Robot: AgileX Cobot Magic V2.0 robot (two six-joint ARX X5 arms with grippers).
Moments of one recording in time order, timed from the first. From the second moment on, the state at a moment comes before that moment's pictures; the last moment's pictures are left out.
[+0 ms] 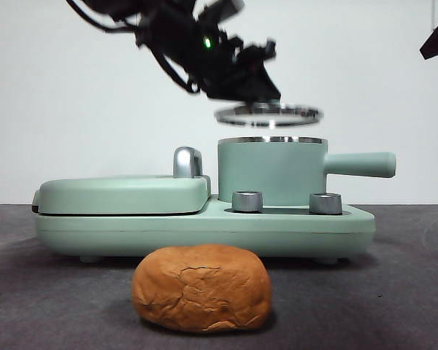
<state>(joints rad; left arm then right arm) -0.60 1.87 1.46 0.15 0.28 0.14 0.11 0.62 0.58 -0.33 -0.41 -0.23</state>
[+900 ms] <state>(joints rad) -0.48 1.30 1.10 -0.17 0.24 0.08 0.36 0.70 0.58 -0.40 -0.42 -0.27</state>
